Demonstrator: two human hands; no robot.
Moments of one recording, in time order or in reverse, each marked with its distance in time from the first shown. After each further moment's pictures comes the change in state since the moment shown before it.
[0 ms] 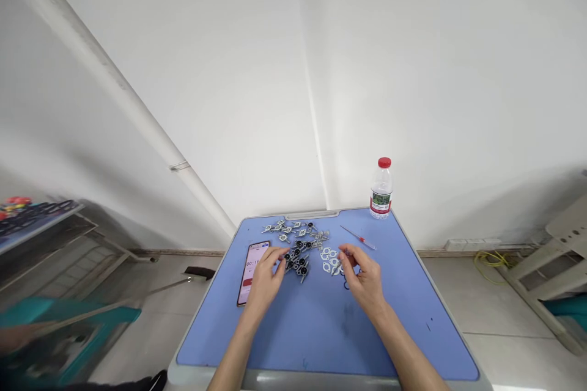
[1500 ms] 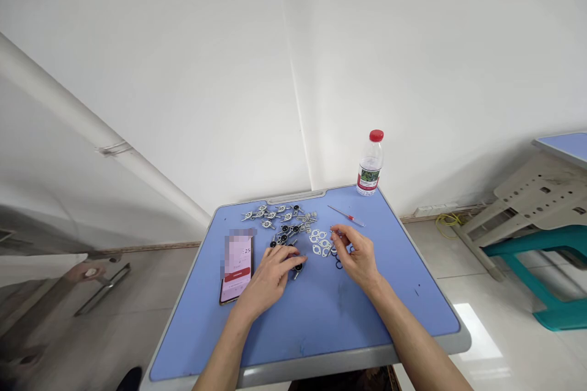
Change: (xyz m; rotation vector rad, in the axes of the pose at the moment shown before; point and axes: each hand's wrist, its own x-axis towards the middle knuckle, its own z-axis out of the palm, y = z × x) left_hand -0.001 -0.004 0.012 0.128 -0.445 0.374; right_hand 0.005 0.006 0.000 -0.140 -0.038 0.002
